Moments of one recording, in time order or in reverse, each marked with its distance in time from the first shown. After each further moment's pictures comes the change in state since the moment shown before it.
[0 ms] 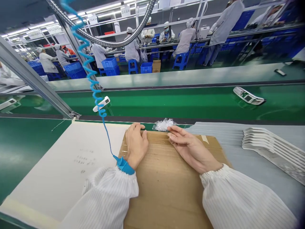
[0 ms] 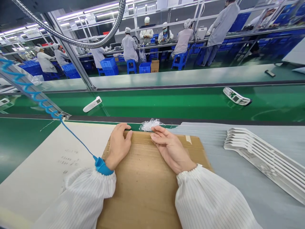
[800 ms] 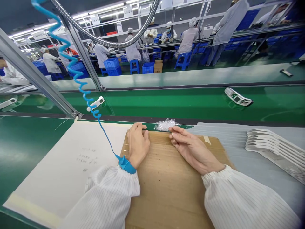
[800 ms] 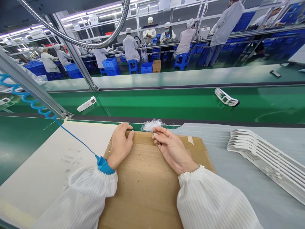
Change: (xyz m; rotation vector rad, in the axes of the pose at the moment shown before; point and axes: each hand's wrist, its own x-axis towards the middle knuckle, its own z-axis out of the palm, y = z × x) left_hand -0.001 -0.001 0.001 -0.018 0.012 0.011; right_hand 0.000 0.000 0.002 -0.033 -0.017 -0.011
